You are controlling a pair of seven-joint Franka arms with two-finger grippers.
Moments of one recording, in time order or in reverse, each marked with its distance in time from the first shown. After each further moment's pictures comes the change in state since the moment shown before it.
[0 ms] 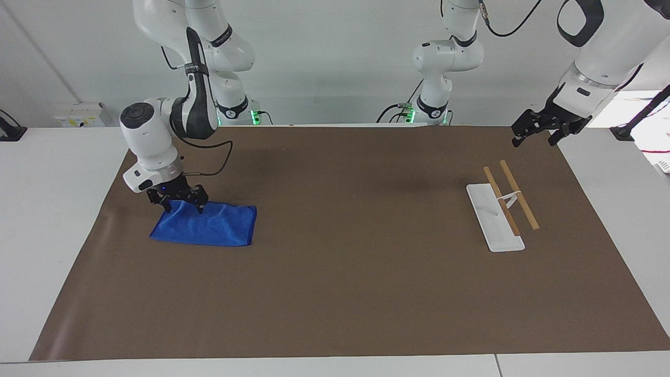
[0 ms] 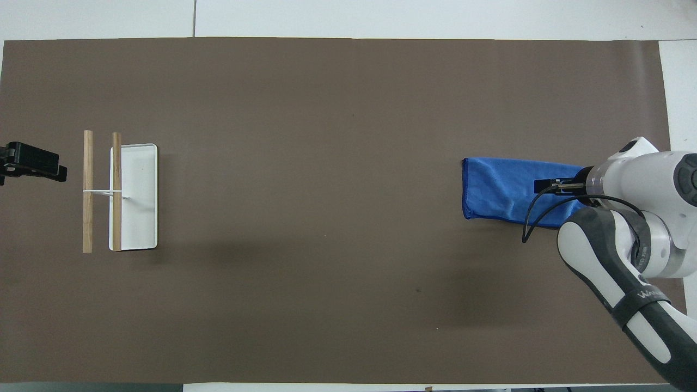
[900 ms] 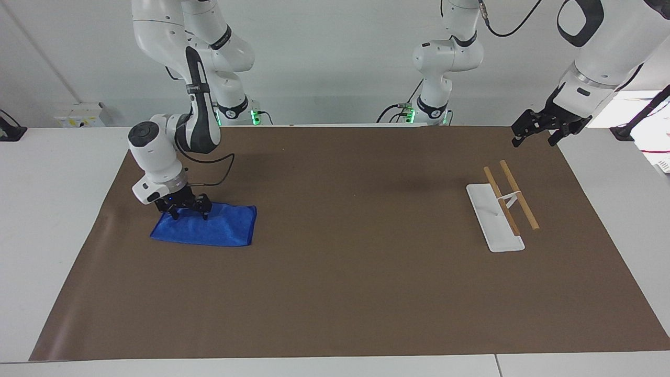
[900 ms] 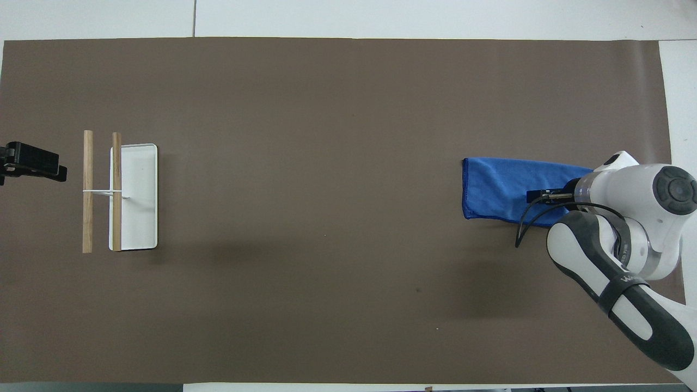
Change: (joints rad) left arm 0.000 0.000 0.000 0.000 0.000 0.000 0.000; right arm -0.022 0.072 0.000 -0.051 0.055 0.082 -0.084
